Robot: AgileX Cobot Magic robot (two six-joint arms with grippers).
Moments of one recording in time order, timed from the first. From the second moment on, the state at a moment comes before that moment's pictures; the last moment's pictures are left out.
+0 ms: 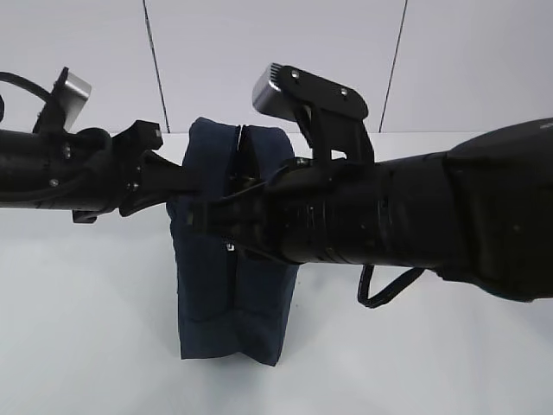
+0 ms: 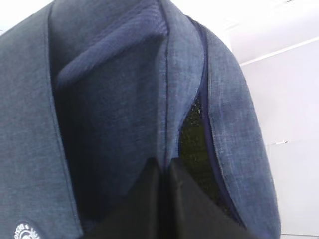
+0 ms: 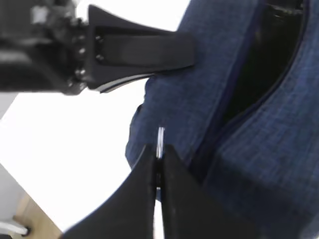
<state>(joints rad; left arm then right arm) -0.33 1.60 -0.78 -1.79 0.58 1.11 0.82 1.53 -0.90 1.77 0.07 -1.22</state>
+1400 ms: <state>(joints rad) -0.33 1.60 -0.78 -1.81 0.55 1.13 0.82 1.44 -0.89 1.81 -0.12 -1.75</state>
